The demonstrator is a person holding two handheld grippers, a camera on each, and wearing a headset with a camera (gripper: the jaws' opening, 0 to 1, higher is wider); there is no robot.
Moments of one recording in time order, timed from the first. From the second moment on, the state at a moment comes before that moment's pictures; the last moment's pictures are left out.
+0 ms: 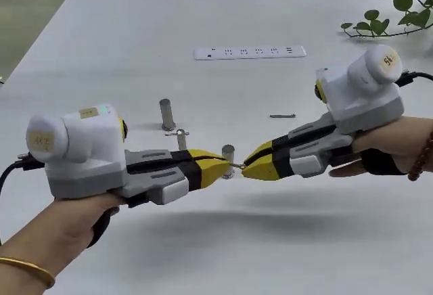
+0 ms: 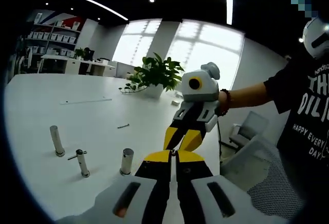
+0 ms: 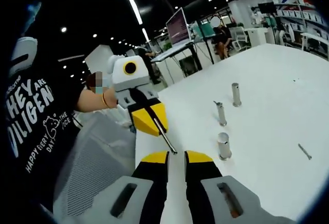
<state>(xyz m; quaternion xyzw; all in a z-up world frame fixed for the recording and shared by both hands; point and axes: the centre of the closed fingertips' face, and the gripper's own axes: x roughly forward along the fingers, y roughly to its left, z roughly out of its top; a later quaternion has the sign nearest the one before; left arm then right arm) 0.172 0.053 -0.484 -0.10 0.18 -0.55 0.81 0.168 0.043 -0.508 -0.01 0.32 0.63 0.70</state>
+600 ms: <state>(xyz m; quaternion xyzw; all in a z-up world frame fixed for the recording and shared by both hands) 0.163 0.051 -0.481 -0.11 0.18 -0.57 0.80 0.156 0.049 -0.500 -0.03 0.30 0.66 0.69</state>
